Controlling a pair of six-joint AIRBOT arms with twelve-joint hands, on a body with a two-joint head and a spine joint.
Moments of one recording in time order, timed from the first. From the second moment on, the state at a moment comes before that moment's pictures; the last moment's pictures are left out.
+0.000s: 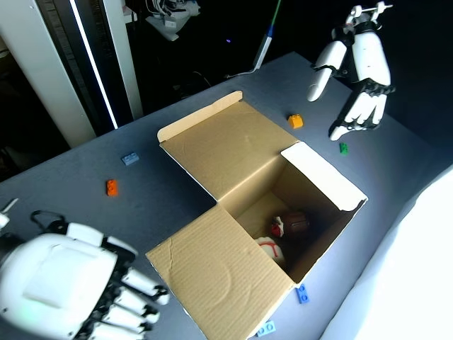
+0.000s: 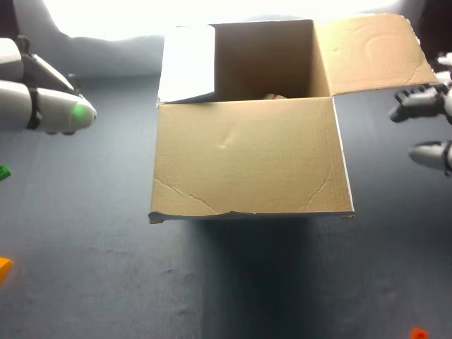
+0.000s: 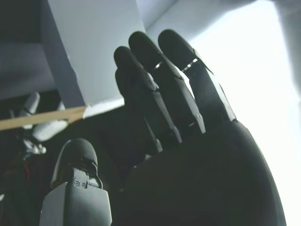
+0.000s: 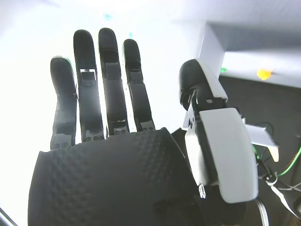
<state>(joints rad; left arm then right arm) 0.35 -0.70 1.17 1.09 -0.32 -0.60 -0.43 -0.94 1.23 -0.06 0.49 -1.00</state>
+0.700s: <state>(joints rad) 0.53 -0.67 1.04 0.85 -0.31 -0.60 -0.15 -1.02 1.30 -0.22 0.38 -0.97</state>
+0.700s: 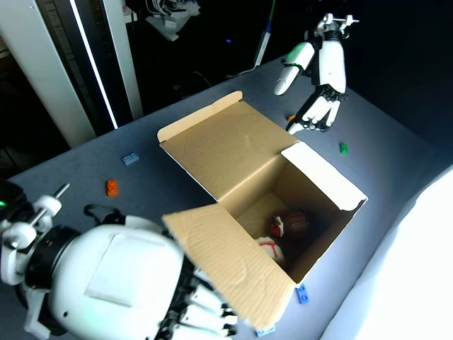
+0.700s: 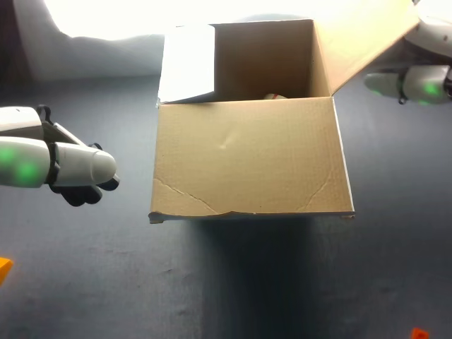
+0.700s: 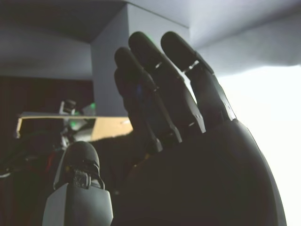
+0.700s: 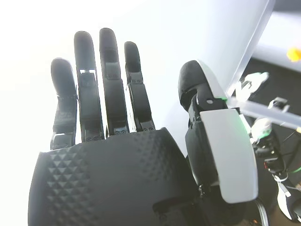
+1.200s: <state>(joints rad) 0.52 -0.67 1.00 0.79 -0.30 -0.60 0.00 -1.08 1.29 -0.22 0.23 -0.90</state>
